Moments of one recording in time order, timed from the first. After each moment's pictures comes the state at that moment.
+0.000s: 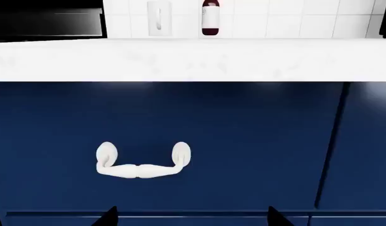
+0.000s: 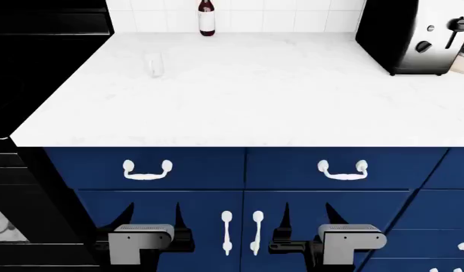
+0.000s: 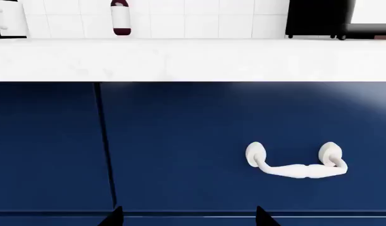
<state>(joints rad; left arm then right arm) 0.00 0.00 0.00 0.00 0.00 0.00 0.00 0.00 0.00 0.00 0.00 0.00 0.00 0.00</state>
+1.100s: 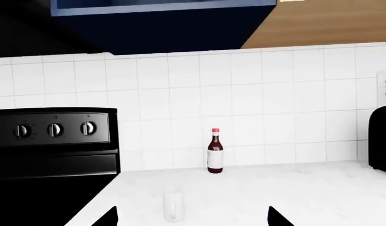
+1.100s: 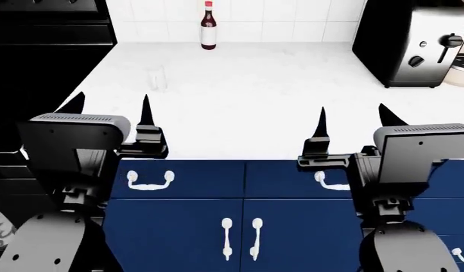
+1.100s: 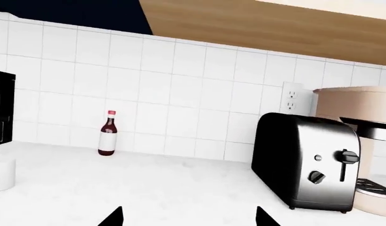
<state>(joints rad) -0.43 -0.15 -0.01 0.72 -0.14 -0.84 -0.07 0.37 0.15 -0.02 -0.76 0.04 0.86 0.06</state>
